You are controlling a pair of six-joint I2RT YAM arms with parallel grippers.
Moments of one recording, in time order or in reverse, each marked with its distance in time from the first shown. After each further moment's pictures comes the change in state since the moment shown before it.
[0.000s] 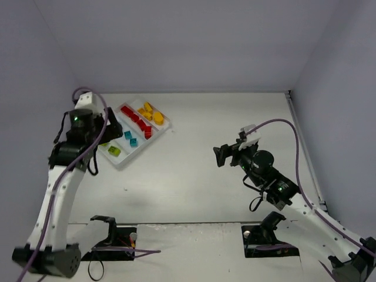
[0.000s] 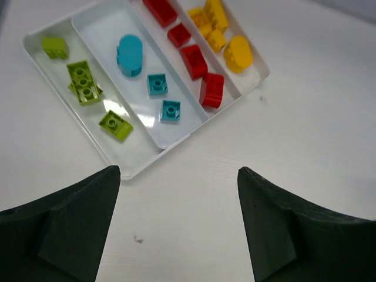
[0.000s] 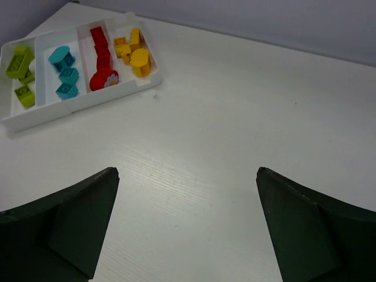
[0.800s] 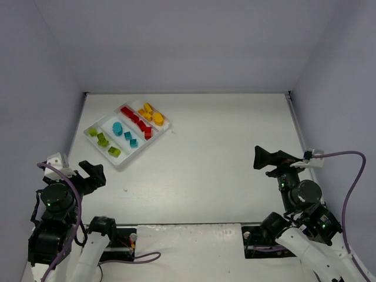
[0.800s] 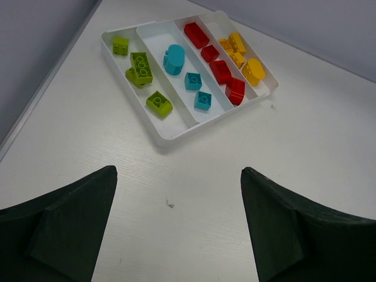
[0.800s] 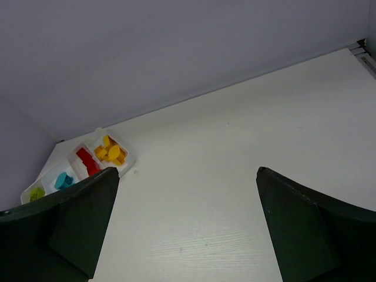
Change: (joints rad) left arm 0.000 -0.822 -0.299 -0.191 -0.148 -0.003; right arm 0.000 -0.489 0.085 -0.374 0.423 0.305
